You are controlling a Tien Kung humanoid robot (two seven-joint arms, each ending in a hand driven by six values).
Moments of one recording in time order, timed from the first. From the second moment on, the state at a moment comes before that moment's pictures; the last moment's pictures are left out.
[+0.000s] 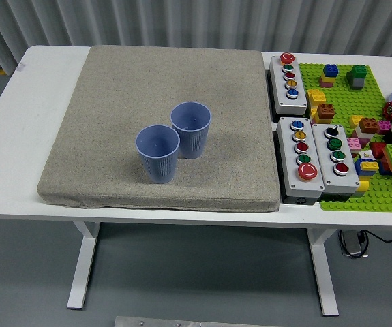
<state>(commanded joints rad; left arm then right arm) -0.31 0.54 -1.72 -1.33 0.33 0.03 -0.21 0.23 -0.11 1.87 0.18 -1.24 -0.26 -0.35</state>
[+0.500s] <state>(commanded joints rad) -0.31 0.54 -1.72 -1.35 0.33 0.04 -0.21 0.22 -0.11 1.92 0.19 -1.29 -0.23 -0.37</state>
